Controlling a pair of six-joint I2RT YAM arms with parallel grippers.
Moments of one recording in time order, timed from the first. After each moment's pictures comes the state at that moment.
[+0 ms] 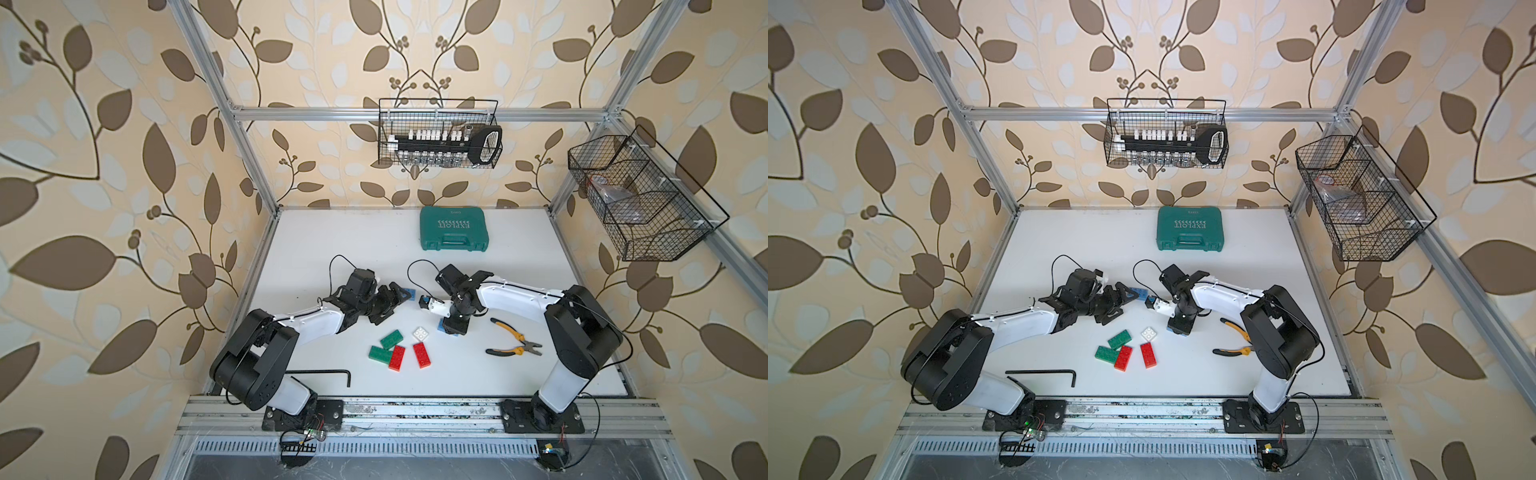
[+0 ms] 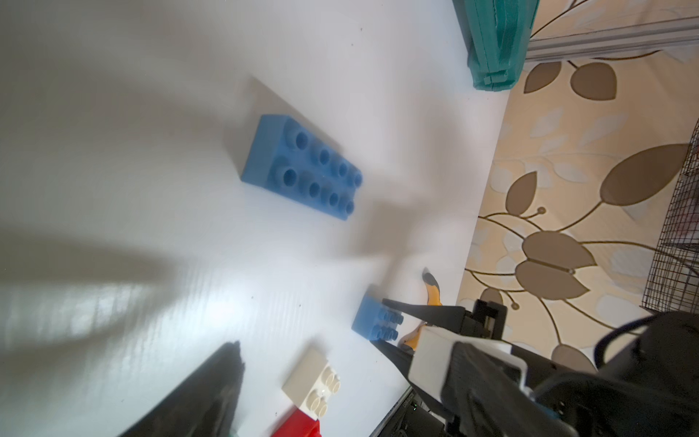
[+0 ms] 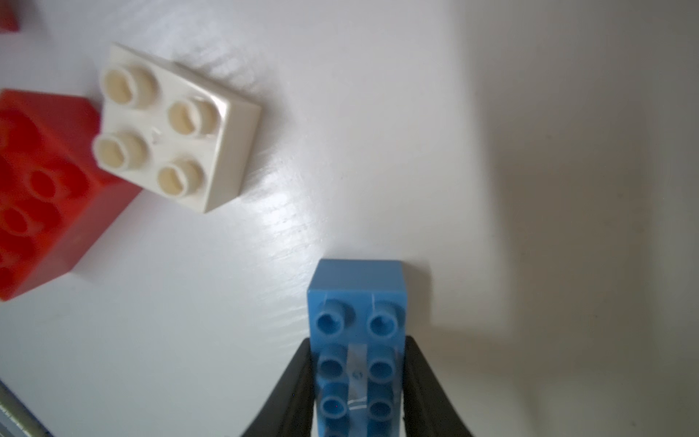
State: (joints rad) left arm -0.54 1.48 0.63 0.14 0.45 -1.11; right arm 0.63 1.76 1.05 -0.76 -0.08 -0.52
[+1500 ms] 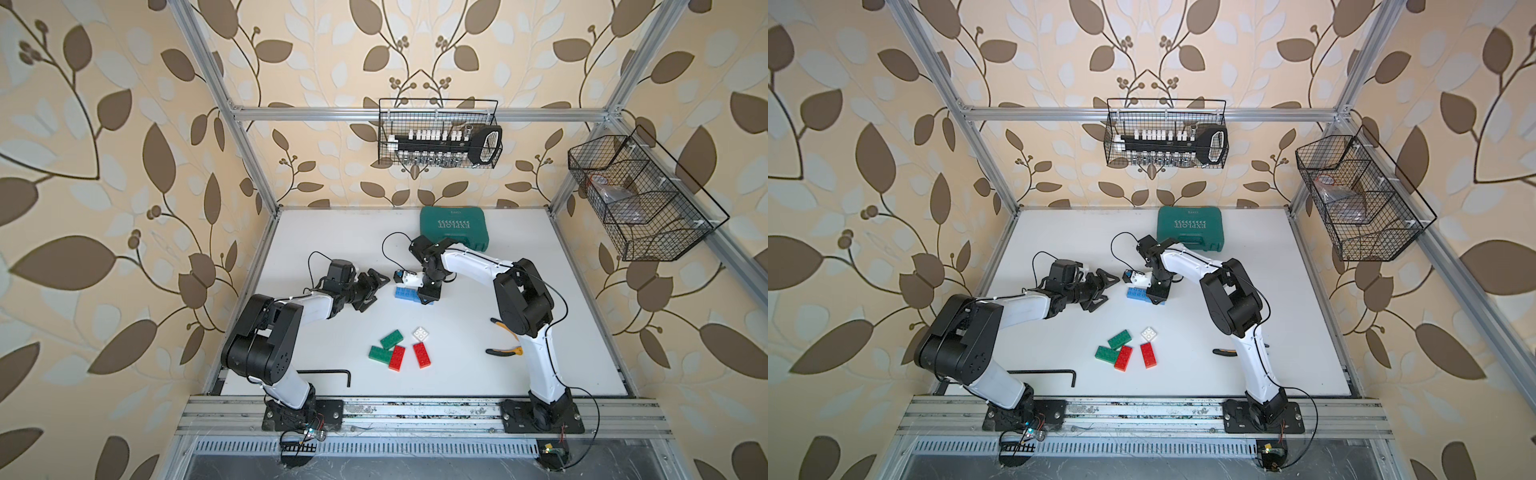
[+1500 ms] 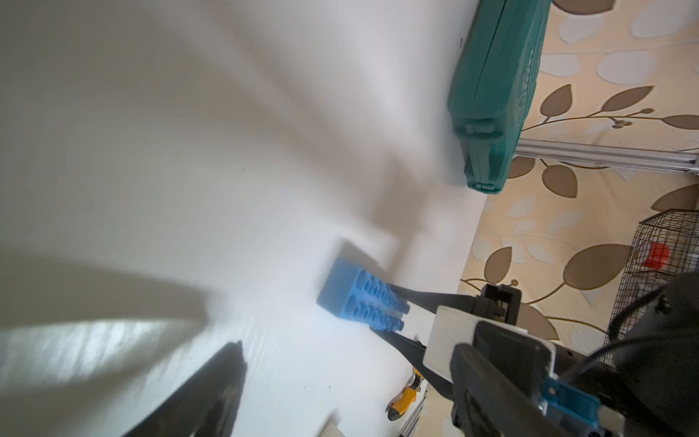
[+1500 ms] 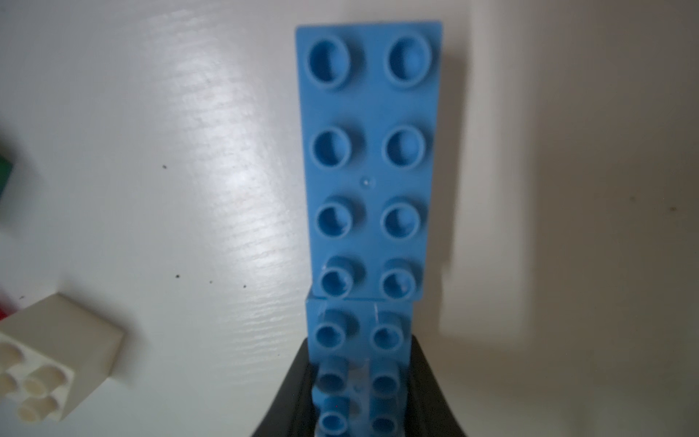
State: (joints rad) left arm -0.31 1.60 0.66 0.21 0.54 -1.10; right arm 0.60 2.21 1.71 -0.99 -0.10 -0.69
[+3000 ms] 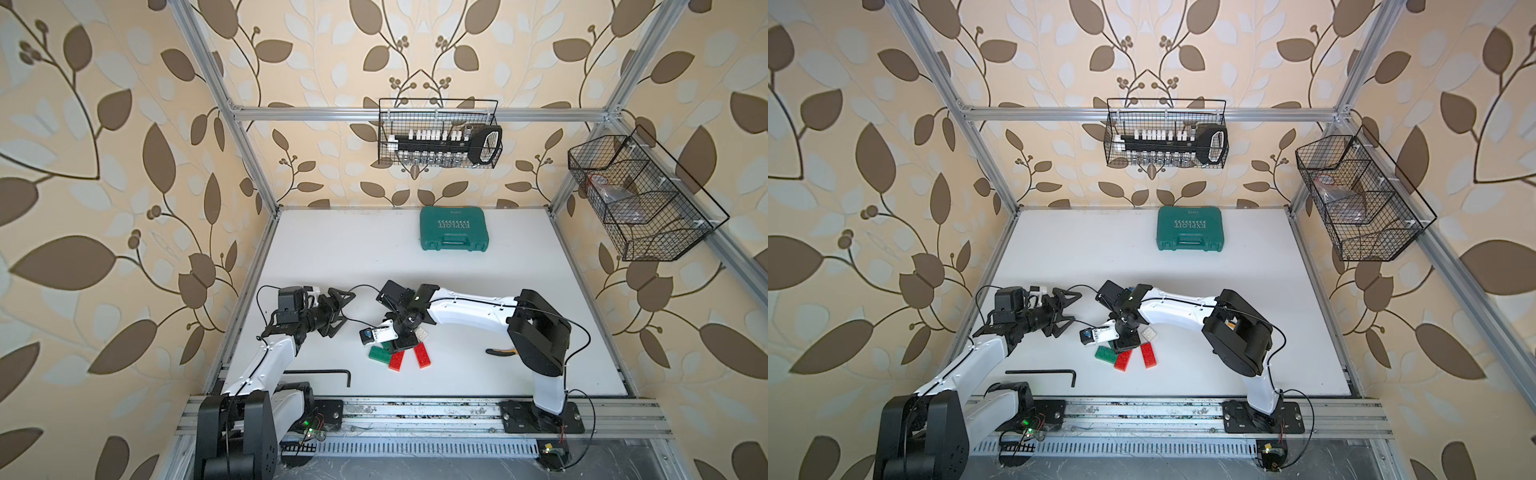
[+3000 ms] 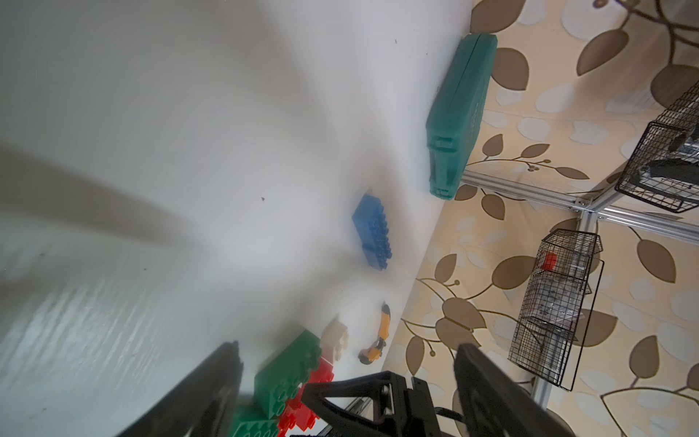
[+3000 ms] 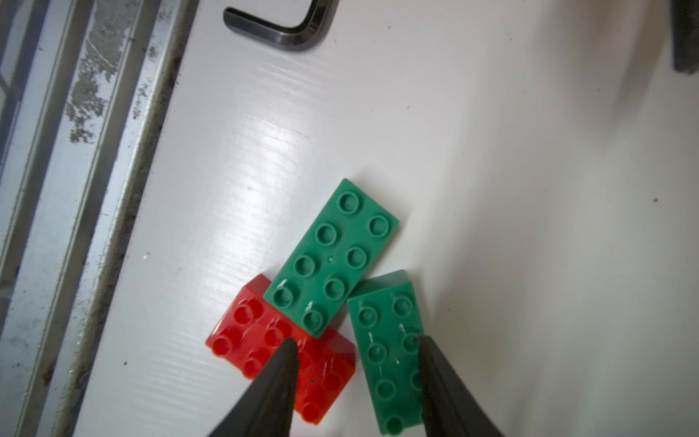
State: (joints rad) left arm 0.06 1.04 0.37 -0.11 0.77 -1.04; right arm 0.99 1.96 1.39 -0.69 -0.25 -0.81
